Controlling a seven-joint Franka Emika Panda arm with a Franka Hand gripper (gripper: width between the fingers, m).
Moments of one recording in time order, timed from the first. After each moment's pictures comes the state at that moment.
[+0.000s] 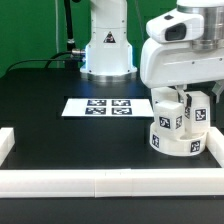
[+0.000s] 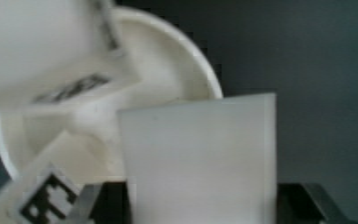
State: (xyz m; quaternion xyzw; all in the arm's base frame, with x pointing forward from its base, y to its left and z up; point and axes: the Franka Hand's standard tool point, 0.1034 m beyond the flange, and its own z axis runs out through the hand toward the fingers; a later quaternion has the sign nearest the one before) arm 0.523 0.122 0.075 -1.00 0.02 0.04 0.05
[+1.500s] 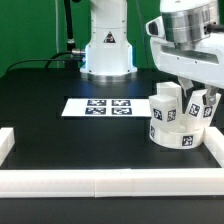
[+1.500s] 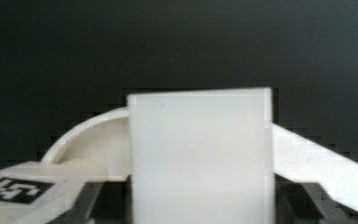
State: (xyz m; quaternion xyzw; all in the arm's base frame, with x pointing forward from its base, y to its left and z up) arm 0.509 0.131 0.075 -0.83 0.55 0.09 0.09
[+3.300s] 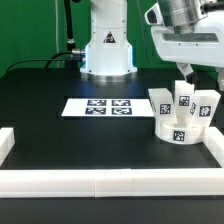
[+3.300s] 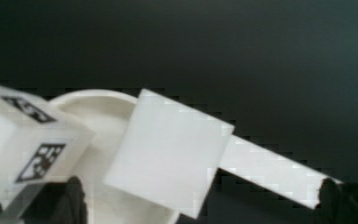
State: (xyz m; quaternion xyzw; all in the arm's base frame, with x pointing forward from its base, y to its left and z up) arm 0.514 0.134 0.104 -0.84 0.52 0.09 0.15
